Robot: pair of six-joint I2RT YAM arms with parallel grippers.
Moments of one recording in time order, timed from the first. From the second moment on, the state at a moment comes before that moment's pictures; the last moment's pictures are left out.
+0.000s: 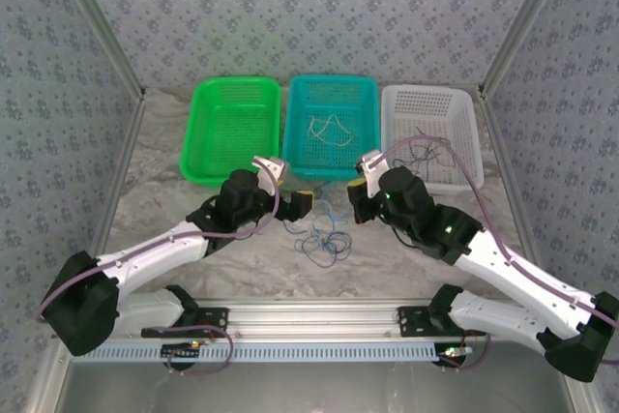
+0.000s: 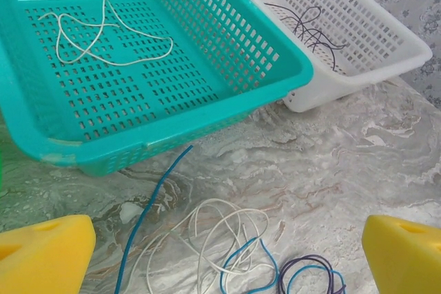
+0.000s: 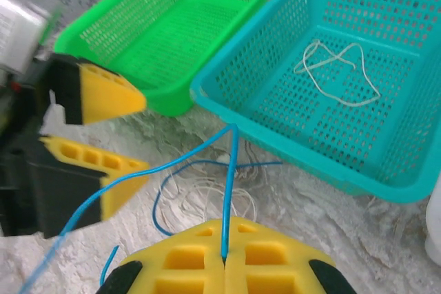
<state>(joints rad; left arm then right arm) -0.75 1.19 0.62 0.17 0.09 -0.32 0.86 0.92 0.91 -0.48 0.18 0.23</state>
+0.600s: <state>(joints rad) -0.76 1.08 0.56 0.37 0.10 -0.39 0.86 0.87 0.91 -0.50 0.14 0.21</state>
